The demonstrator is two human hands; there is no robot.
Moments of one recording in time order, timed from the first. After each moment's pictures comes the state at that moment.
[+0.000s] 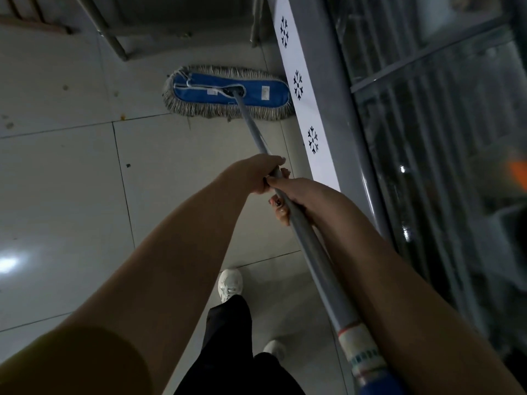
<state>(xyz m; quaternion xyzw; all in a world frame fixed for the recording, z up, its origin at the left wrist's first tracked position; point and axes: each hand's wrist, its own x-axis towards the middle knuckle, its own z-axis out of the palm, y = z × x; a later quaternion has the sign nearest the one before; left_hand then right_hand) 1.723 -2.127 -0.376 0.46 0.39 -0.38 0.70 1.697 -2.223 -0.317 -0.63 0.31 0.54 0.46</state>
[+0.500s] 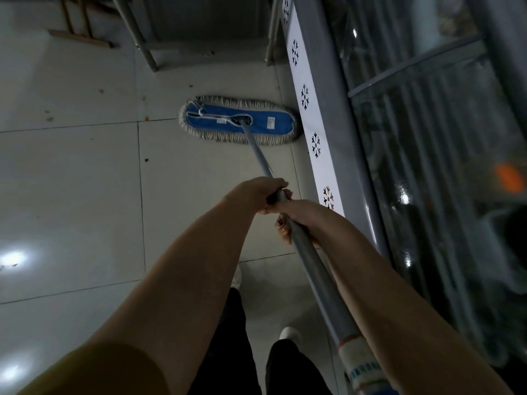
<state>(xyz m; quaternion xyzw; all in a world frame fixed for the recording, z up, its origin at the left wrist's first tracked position) 1.614 -2.172 -0.345 0.46 0.44 -0.38 0.67 1.590 -2.272 -0.294 -0.60 0.28 0.56 0.50</state>
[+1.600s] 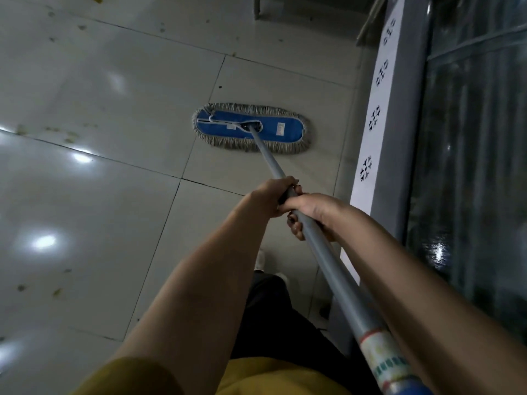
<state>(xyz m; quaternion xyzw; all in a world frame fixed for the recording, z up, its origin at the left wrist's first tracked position) 1.344 -2.287 -0.348 0.31 0.49 -0.15 0.80 1.372 -2.375 -0.278 -0.68 0.13 0.65 0.33</state>
